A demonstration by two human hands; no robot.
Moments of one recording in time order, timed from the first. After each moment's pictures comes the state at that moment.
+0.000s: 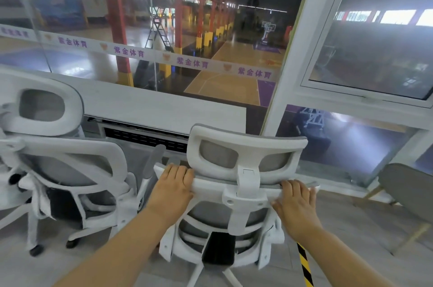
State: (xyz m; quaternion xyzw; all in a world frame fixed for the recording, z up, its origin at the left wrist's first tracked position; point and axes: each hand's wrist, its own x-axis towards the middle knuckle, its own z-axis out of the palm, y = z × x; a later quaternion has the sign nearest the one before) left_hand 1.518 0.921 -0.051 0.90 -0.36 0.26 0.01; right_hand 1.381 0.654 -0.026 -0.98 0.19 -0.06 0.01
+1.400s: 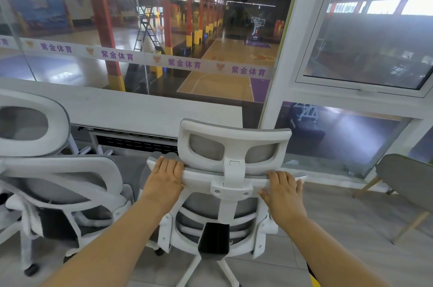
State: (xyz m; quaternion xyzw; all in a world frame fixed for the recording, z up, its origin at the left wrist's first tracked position) left_hand 1.594 0.924 -0.053 0.89 -0.36 0.28 0.00; right_hand 1.440 0.670 -0.020 -0.97 0.22 -0.07 0.04
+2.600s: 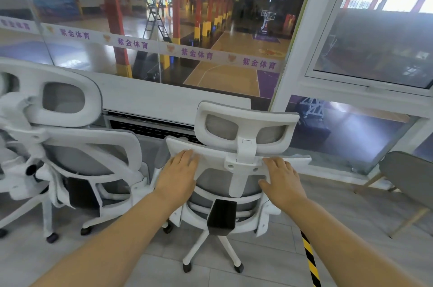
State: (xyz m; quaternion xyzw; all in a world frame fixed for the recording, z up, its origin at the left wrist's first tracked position) left_hand 1.521 0.965 -0.037 0.92 -0.35 0.14 0.09; right_hand 1.408 0.729 0.008 -0.98 0.15 -0.06 0.08
